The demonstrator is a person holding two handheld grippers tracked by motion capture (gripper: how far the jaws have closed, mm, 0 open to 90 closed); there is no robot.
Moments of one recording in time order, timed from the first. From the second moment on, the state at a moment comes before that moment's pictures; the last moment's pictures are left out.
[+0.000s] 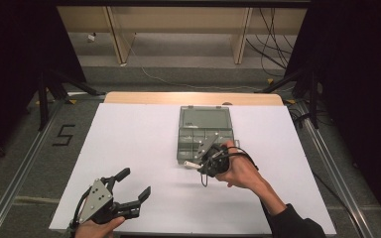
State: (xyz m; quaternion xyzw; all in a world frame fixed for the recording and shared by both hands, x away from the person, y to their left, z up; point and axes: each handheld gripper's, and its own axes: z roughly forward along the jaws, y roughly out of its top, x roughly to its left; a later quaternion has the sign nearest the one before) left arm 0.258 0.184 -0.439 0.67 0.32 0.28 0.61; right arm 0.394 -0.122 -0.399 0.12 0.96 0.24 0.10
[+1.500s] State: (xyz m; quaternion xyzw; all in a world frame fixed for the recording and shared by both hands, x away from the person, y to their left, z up) left arm 0.258 0.184 -0.439 0.67 0.32 0.28 0.61; right arm 0.469 -0.201 -0.416 0.33 0.87 0.31 0.19
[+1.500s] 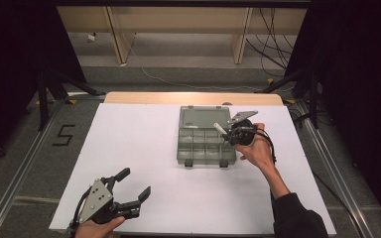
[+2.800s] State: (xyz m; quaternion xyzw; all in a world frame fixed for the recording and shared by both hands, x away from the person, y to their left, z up) left arm 0.258 0.184 -0.439 0.67 0.32 0.28 0.61; right arm 0.482 -0.206 -0.435 0.36 0.85 0.32 0.19
